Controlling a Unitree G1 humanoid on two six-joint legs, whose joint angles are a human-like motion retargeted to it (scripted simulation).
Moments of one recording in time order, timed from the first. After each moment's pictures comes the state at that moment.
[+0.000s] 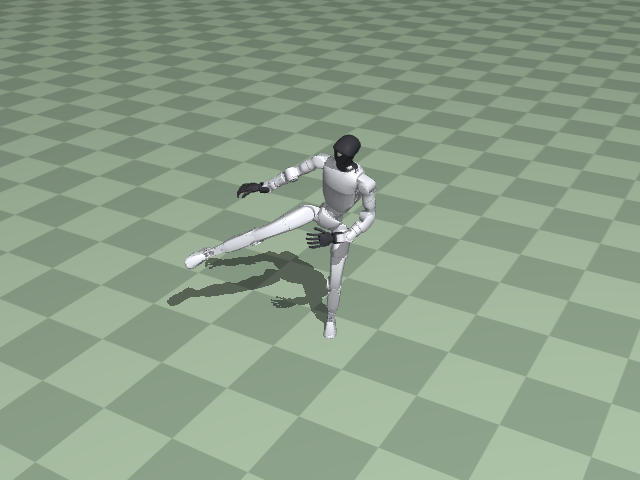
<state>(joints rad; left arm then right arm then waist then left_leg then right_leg) -0.14 0.31 -0.37 0.39 0.41 -0.60 -0.01 -0.52 -0.73 -0.30 1.69 -0.72 -0.12 -0.56 -0.48 0.44 0.23 -0.63 0.43 -0.30 0.40 -0.35 0.14 -0.64 -0.61 -0.07 0.29 0.38 -0.03</state>
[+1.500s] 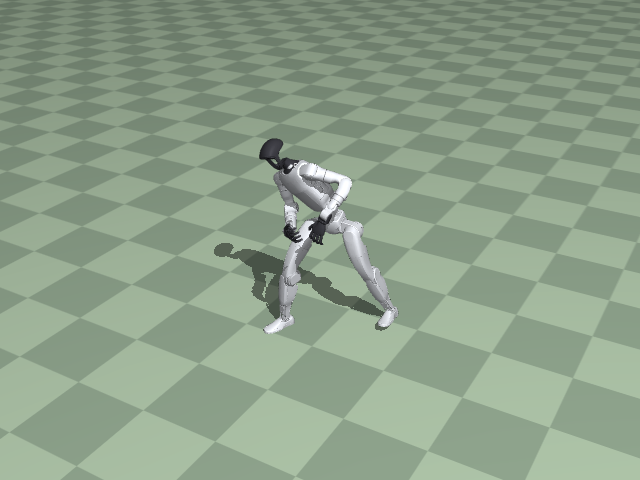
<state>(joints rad) 0.30 0.57 -0.08 -0.30 0.33 -0.09 -0.57 -0.45 -0.19 0.71 0.39 0.29 -0.43 0.41 -0.31 0.41 0.19 -0.14 0.16 0.03 0.15 -0.49 -0.26 -0.84 -0.47 -0.18 0.45 0.03 0.00</state>
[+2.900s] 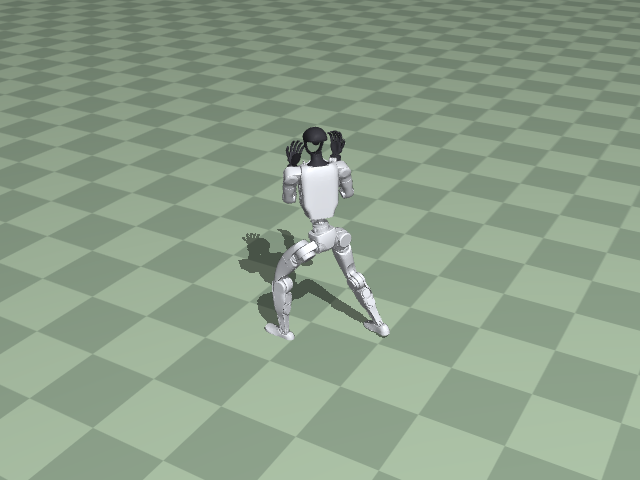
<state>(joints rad) -0.64 -0.02 -0.29 0.03 -1.17 -0.30 -0.56 -0.44 -0.34 0.04 -0.49 0.77 -0.71 -0.05 -0.29 0.19 0.10 -0.69 0.32 0.11 0.63 -0.22 -0.12 -0.01 -0.14 0.03 0.29 -0.25 0.24</state>
